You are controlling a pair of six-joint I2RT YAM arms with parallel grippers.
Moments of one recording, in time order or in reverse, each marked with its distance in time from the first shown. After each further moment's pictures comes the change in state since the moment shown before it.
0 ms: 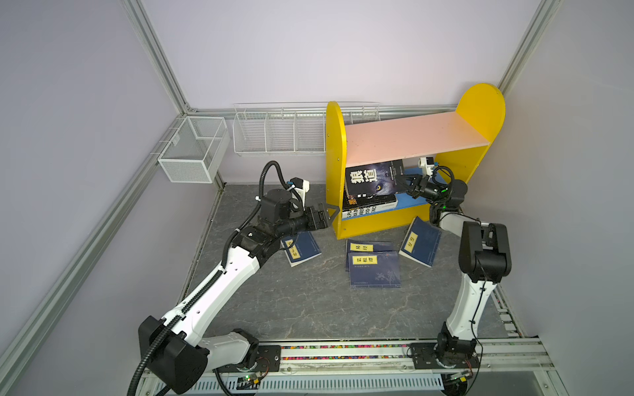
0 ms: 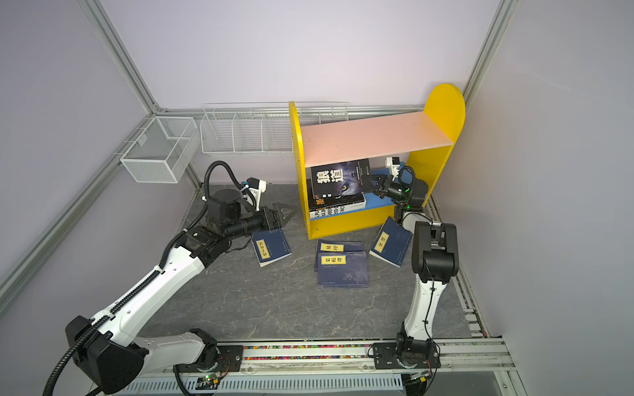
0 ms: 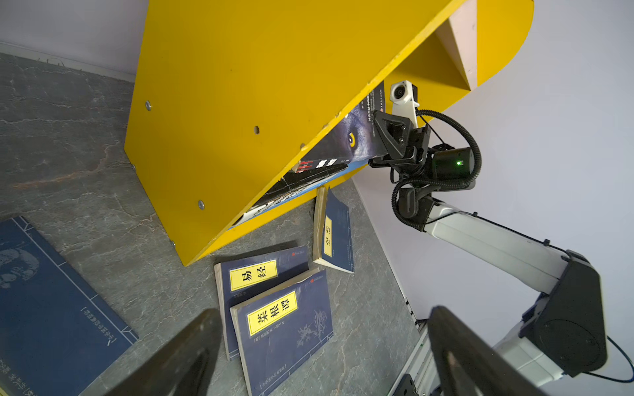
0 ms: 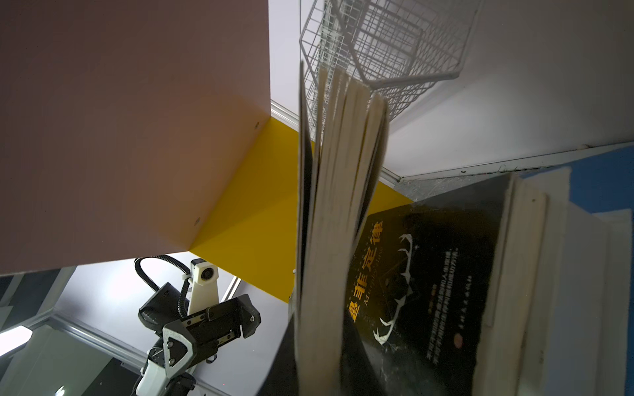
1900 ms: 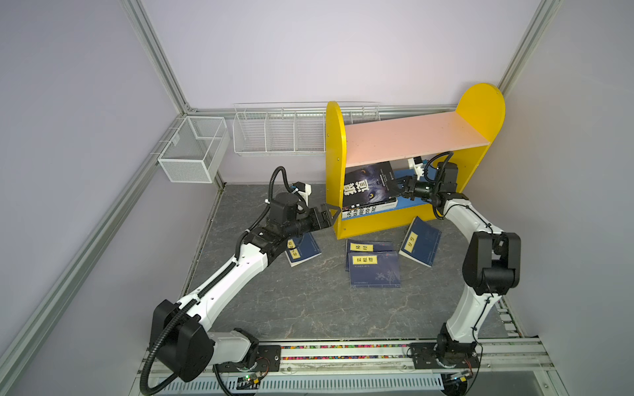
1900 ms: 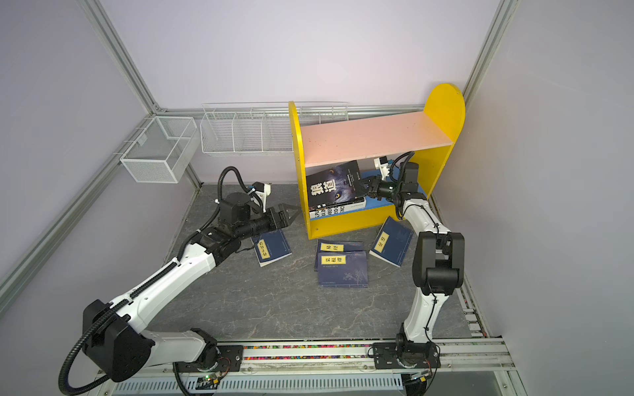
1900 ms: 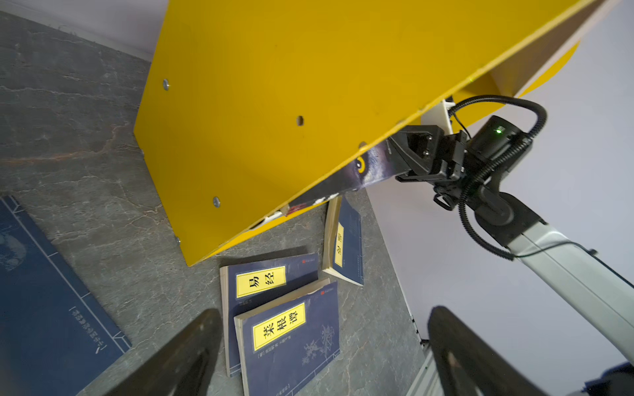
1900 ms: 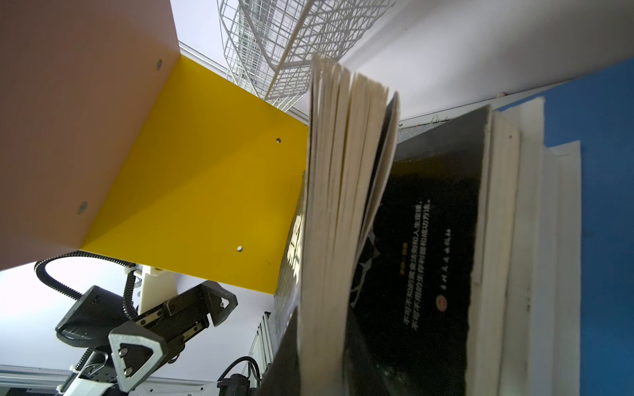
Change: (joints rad) left arm -0.009 0.092 -0.072 0.129 -0.065 -0.076; right arm 0.068 -0.153 0.163 -1.202 0.099 -0.868
